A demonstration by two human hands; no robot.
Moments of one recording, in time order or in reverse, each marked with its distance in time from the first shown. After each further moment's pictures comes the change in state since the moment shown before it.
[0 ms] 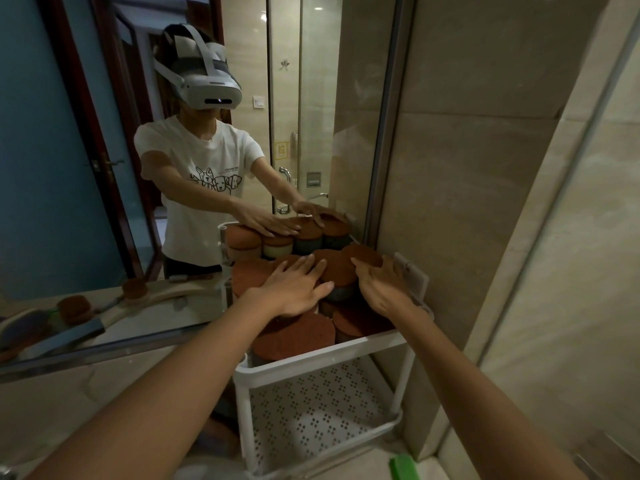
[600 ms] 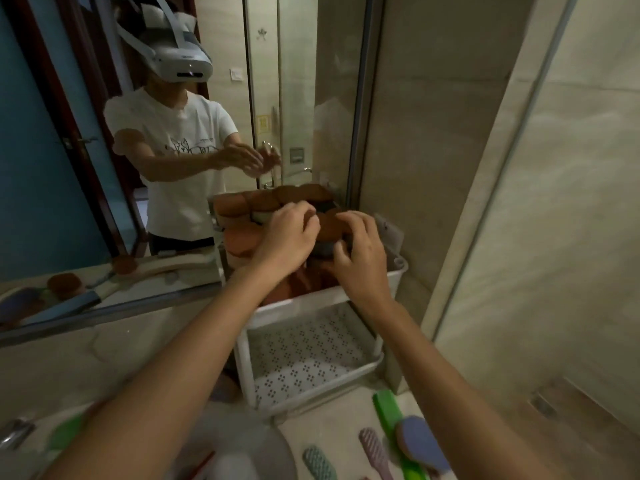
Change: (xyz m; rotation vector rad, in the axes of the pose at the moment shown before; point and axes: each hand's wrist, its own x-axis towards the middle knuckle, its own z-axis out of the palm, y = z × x) left_hand -0.062 0.046 -0.020 -0.525 0.645 -0.008; right_hand -0.092 -0.021 0.014 0.263 0.530 -0.454
